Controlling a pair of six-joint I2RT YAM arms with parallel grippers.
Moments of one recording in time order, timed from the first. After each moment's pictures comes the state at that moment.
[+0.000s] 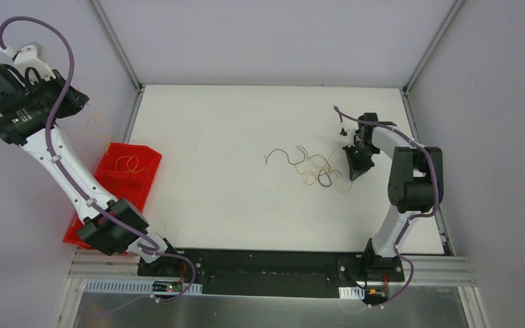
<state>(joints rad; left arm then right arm) 0.77 1.48 1.93 -0.90 0.68 0.05 0.04 1.85 1.23 -0.84 -0.11 -0.26</state>
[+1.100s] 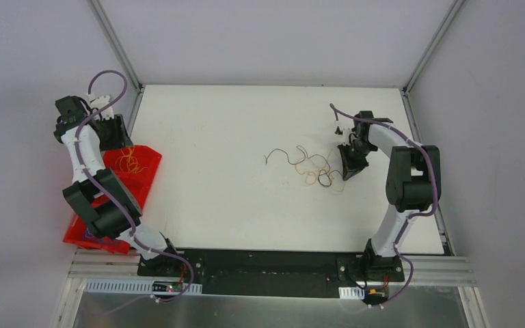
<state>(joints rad) 0.62 1.61 1.44 -0.78 0.40 0.33 0.07 1.87 1.28 -0.92 -0.20 -0.22</state>
